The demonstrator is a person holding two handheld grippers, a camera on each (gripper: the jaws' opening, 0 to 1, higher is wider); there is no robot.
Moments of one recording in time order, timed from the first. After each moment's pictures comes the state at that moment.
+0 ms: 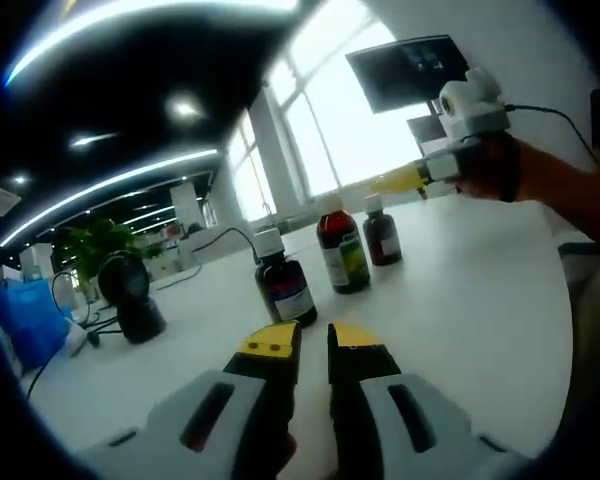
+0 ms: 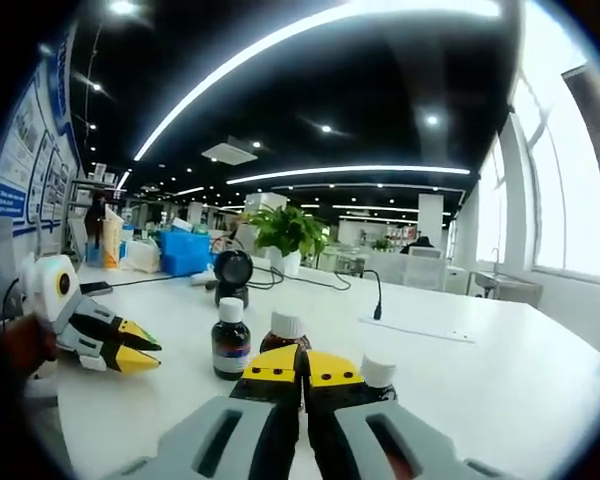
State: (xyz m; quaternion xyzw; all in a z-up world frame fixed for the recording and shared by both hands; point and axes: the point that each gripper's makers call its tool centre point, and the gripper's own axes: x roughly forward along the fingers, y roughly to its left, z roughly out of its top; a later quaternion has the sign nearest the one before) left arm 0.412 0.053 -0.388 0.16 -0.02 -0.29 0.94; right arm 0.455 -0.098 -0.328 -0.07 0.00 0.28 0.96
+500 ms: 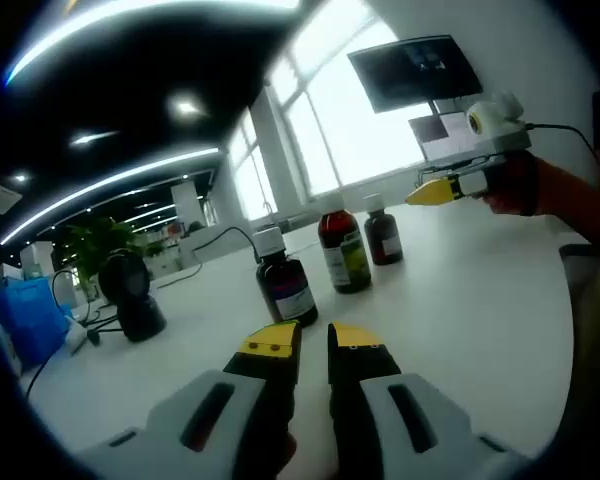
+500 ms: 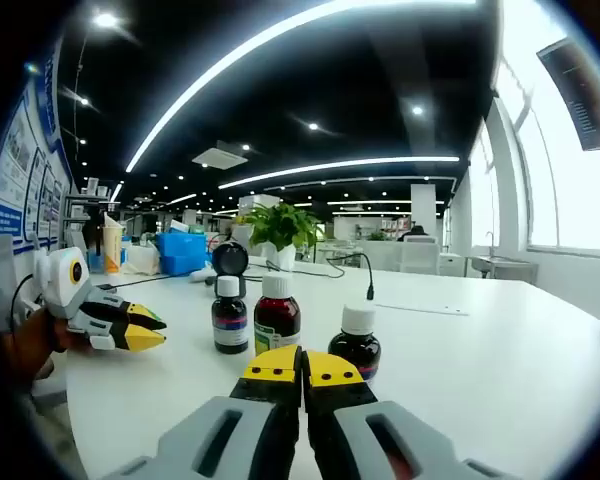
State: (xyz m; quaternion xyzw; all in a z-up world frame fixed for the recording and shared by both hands) left arm 0.413 0.052 -0.388 0.16 -0.02 -0.29 0.94; right arm 0.437 -0.128 -0.357 -0.03 0.02 0.27 0.96
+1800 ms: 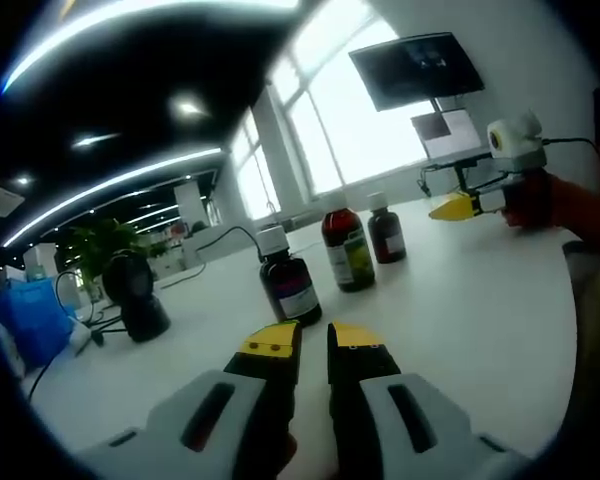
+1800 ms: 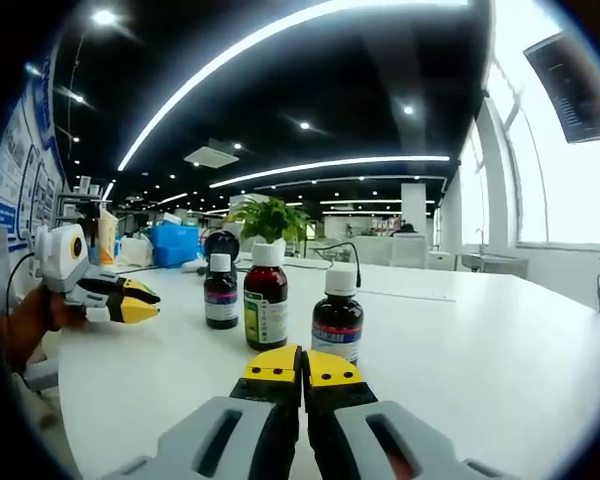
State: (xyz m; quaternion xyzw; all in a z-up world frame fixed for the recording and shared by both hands) left arm 0.414 0.053 -0.388 0.16 -0.02 -0.28 0.94; right arm 0.426 -0.144 -0.379 -0.04 0.02 0.25 0.97
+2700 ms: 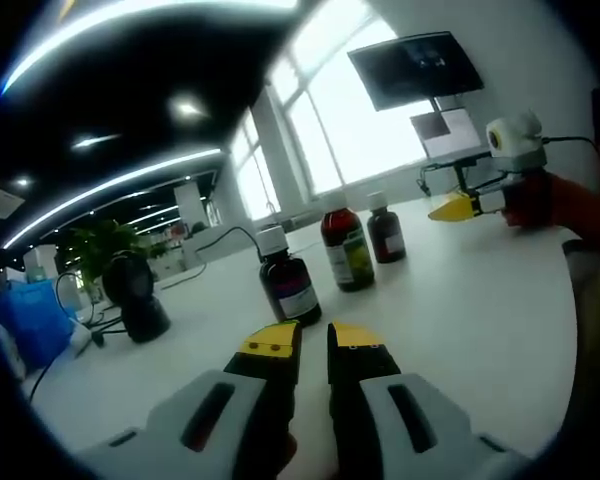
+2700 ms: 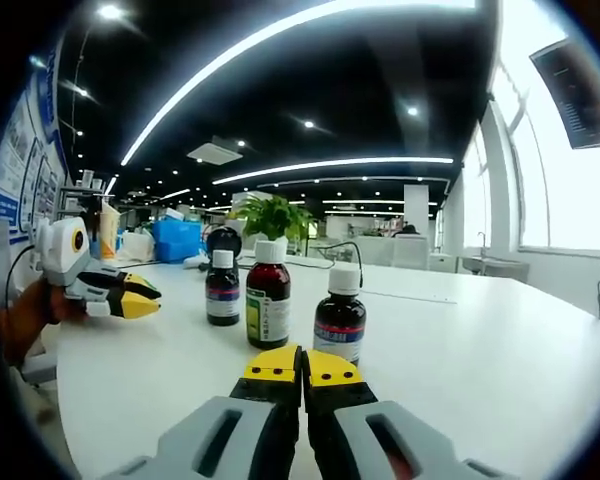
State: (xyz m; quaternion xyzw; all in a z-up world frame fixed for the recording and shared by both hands) left arm 0.413 0.052 -0.388 0.16 -0.02 -0.29 0.94; right arm 0.426 -0.142 -0.380 -0.05 0.02 0.26 0.97
